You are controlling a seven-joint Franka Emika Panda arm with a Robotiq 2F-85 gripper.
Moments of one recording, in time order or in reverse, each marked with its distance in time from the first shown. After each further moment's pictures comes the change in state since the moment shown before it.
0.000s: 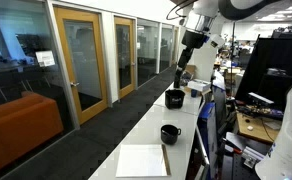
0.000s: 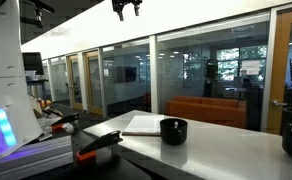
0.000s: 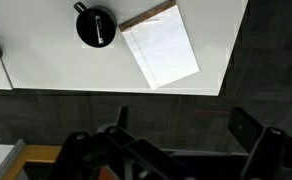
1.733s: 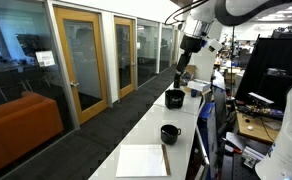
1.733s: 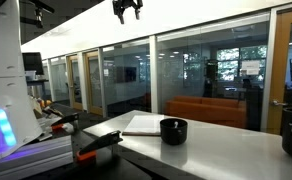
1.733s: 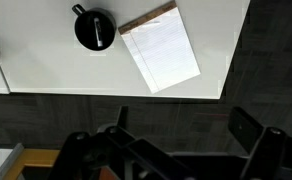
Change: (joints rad) arm 0.000 0.025 -0.003 -0.021 0.001 0.032 -0.001
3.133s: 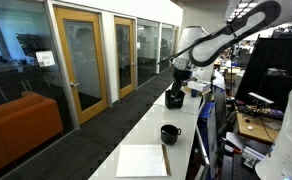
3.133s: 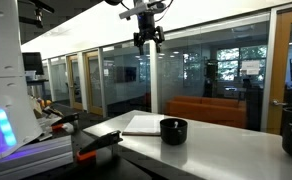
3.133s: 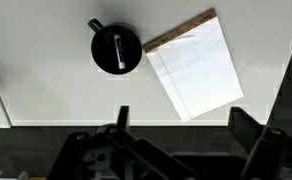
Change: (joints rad) arm -0.065 0.309 -0.109 -0.084 -0.032 0.307 -0.111
